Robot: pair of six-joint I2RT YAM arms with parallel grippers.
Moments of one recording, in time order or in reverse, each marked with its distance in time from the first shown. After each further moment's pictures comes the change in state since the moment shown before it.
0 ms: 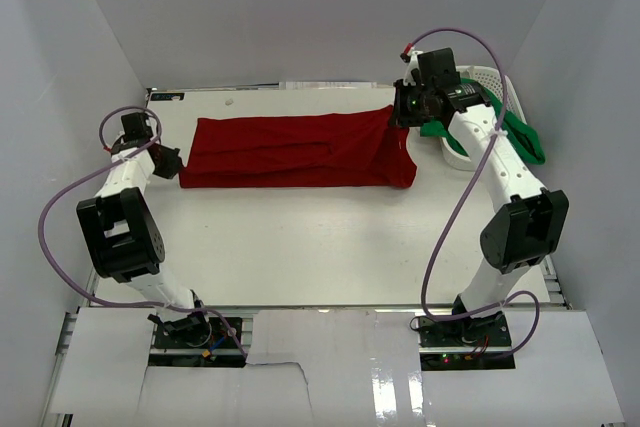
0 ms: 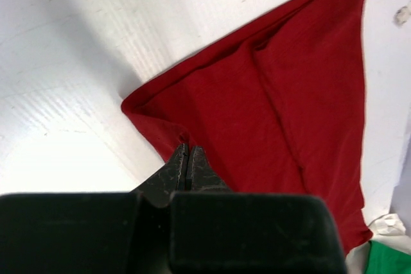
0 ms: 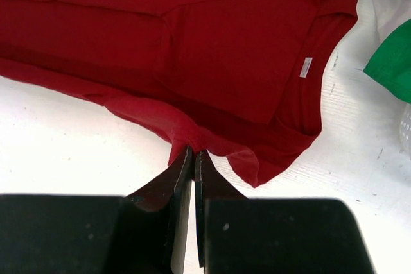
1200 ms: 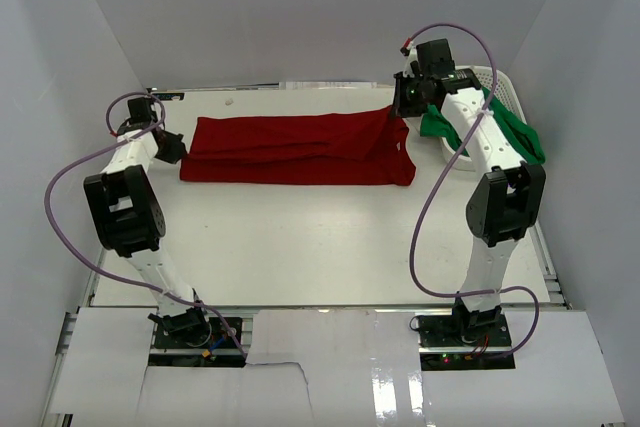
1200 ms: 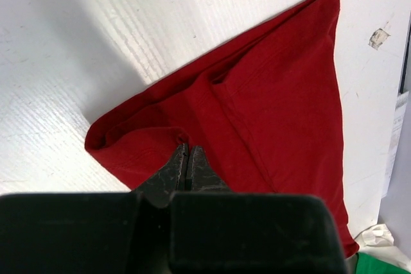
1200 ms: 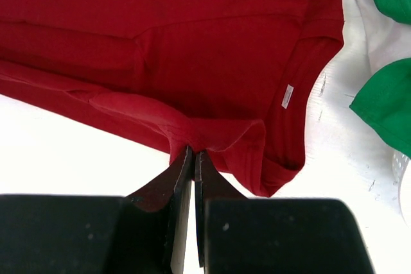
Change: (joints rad) left arm -0.026 0.205 0.232 -0.023 0.003 -0.020; right arm -0.062 0.227 0.185 -0.020 -0.043 -0.018
